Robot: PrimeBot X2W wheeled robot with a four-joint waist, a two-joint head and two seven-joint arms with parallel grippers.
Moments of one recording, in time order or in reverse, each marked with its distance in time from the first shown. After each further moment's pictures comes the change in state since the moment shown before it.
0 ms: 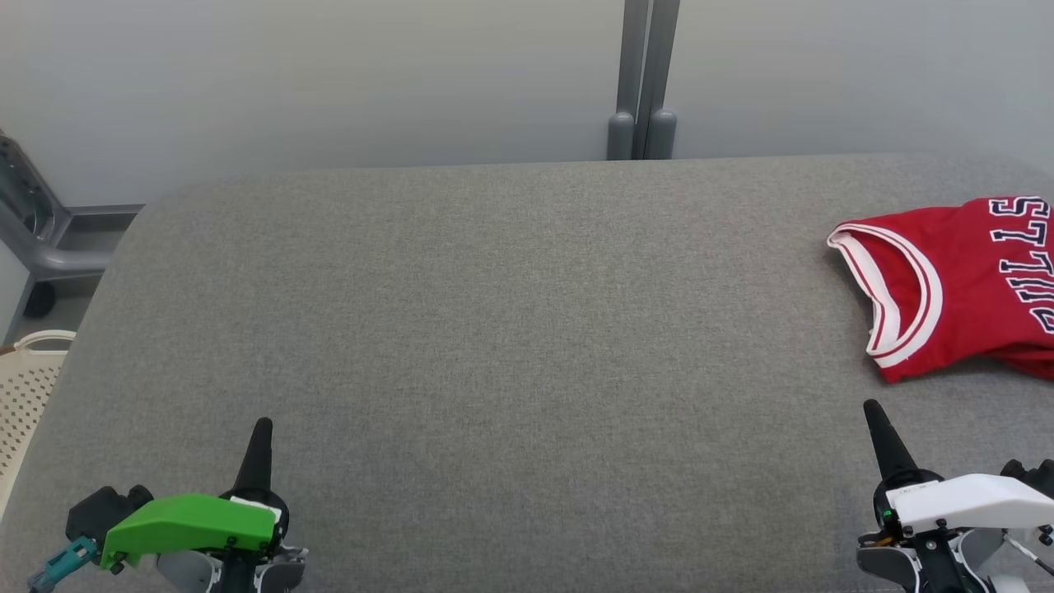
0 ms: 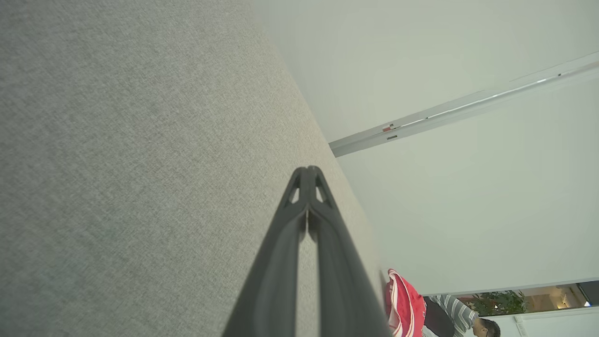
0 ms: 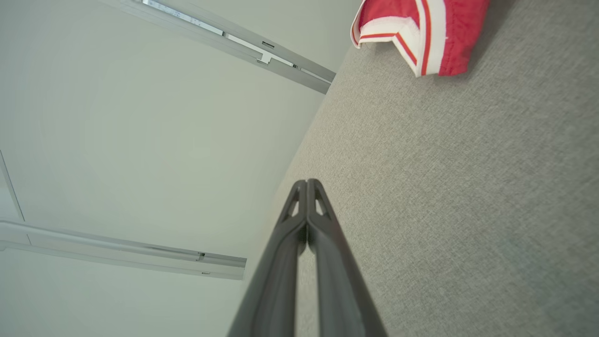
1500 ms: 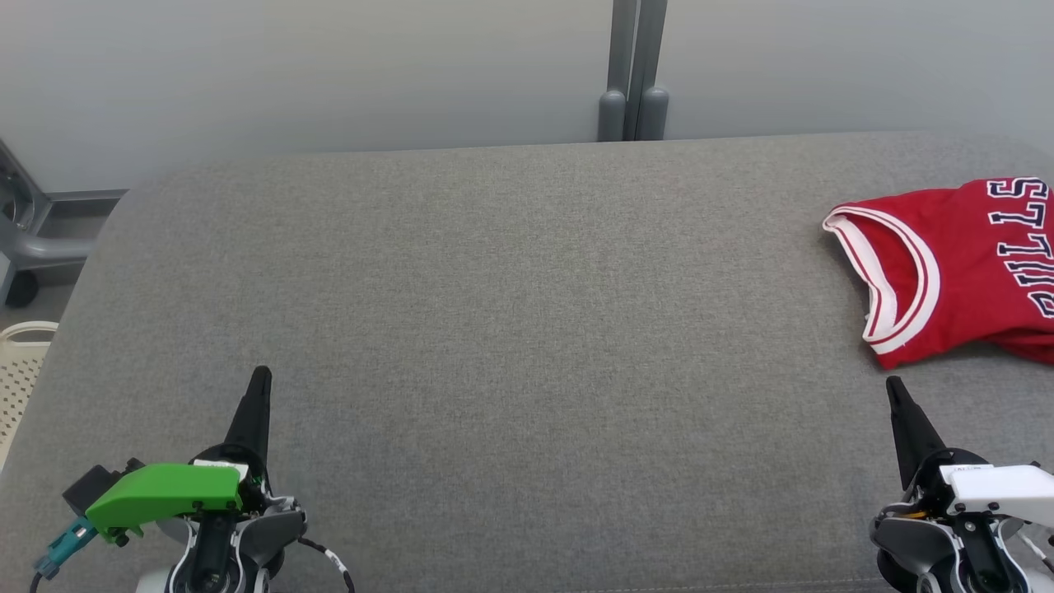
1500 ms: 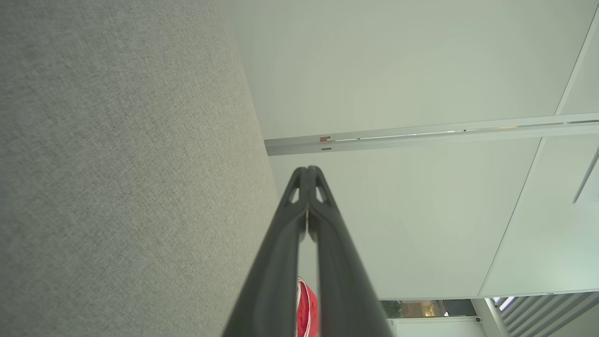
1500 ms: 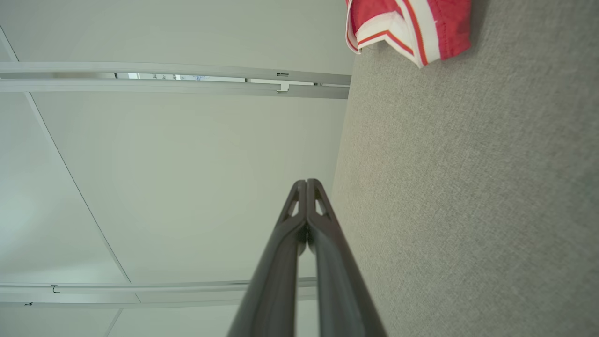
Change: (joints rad) left arm -0.073 -0.066 0.095 0.006 -0.272 -0.079 0.091; right arm -0.025 -0.003 -0.045 -0.022 0.359 0.000 0.050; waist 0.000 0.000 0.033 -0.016
